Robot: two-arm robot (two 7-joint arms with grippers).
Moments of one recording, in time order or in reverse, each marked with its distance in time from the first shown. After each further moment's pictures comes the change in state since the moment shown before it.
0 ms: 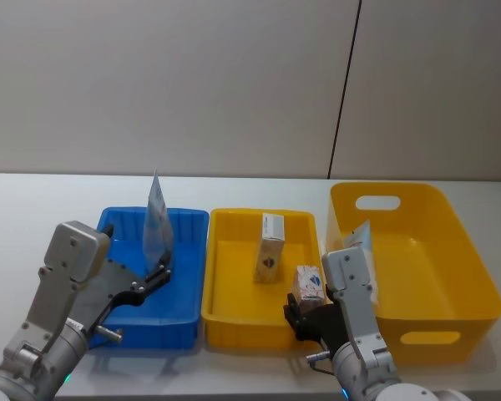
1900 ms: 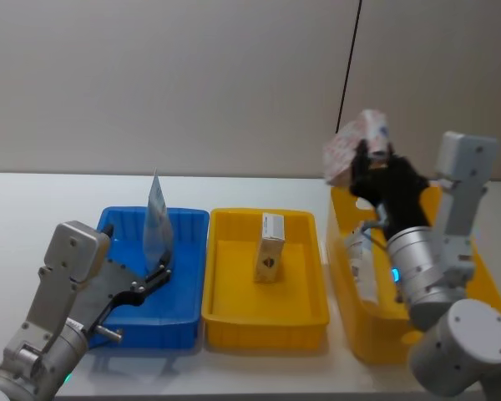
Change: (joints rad) left arm 0.000 0.000 0.000 0.000 0.000 0.000 0.000; right arm 0.106 -0.077 0.196 -0.089 0.141 -0.302 0.052
